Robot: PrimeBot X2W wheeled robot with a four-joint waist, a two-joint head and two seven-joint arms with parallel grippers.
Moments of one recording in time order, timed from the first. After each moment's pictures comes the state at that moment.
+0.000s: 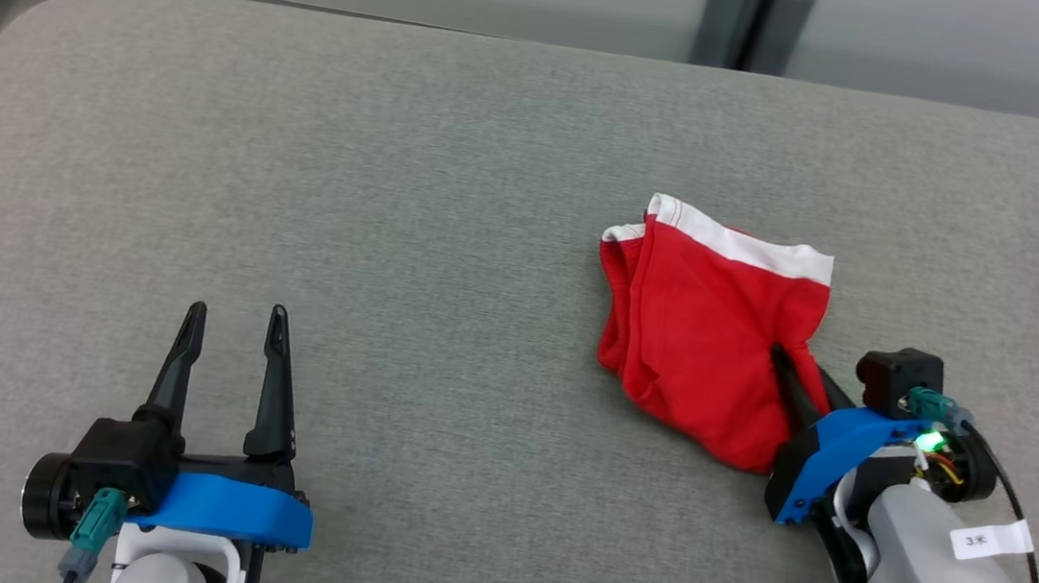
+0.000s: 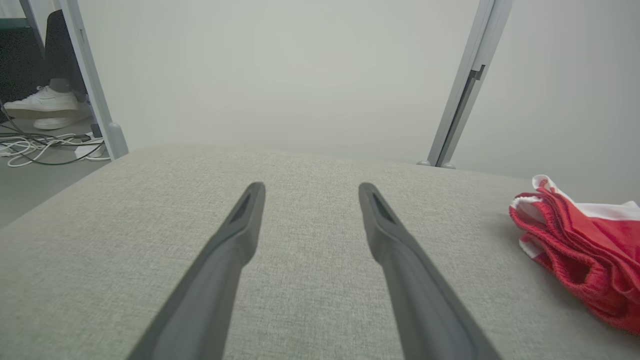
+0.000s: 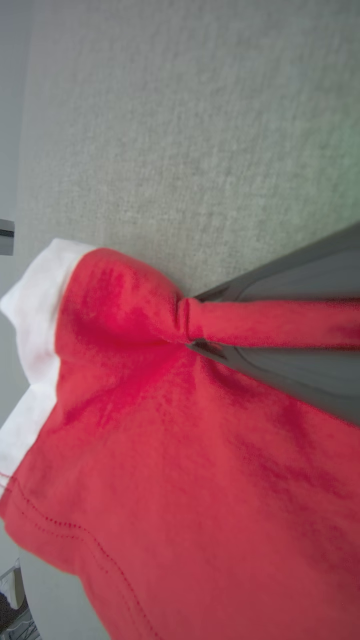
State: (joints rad) left arm -0.12 0.05 -0.09 0.20 -0.19 -0.03 -0.26; right arm -0.65 -0.13 0.29 1.07 0.31 0.13 -0.26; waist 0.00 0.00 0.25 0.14
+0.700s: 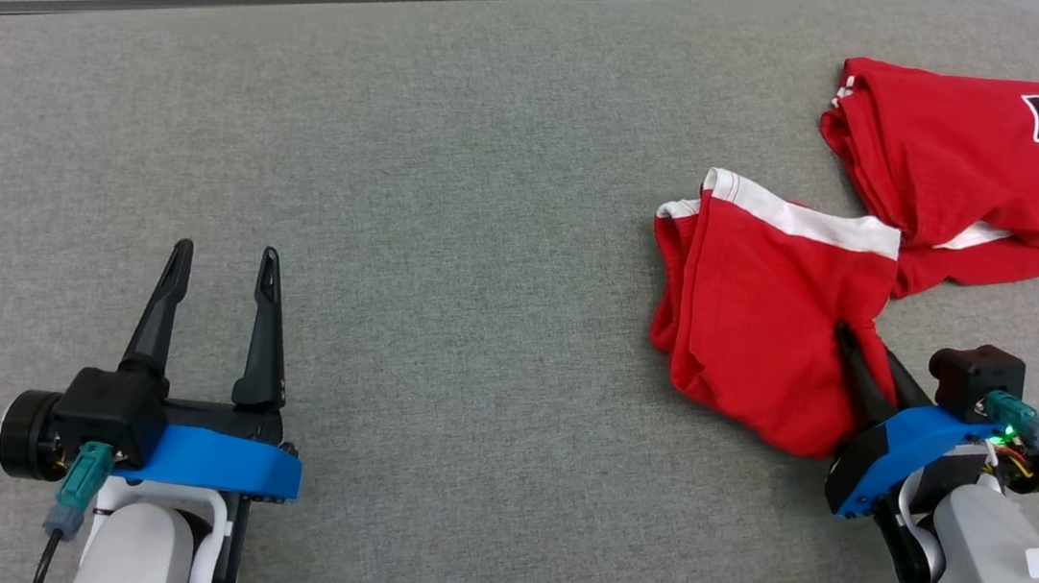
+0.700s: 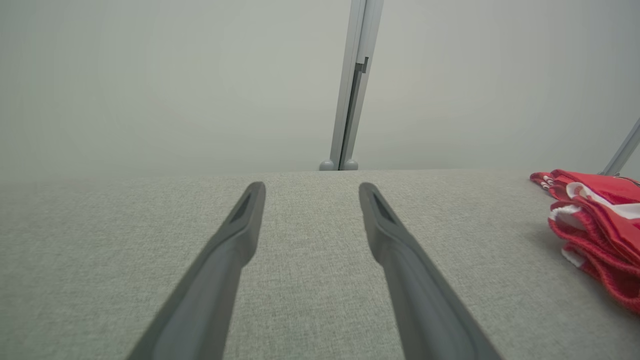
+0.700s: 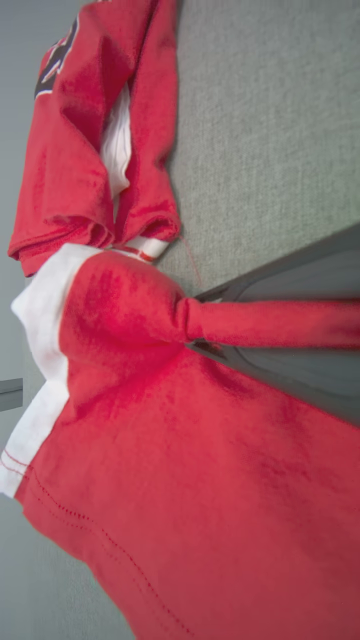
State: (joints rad) left arm -0.19 0.05 -0.04 0.19 -0.11 -0.07 -0.26; right arm -0.57 -0.25 0.28 0.86 0.34 0.13 -0.26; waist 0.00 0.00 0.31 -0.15
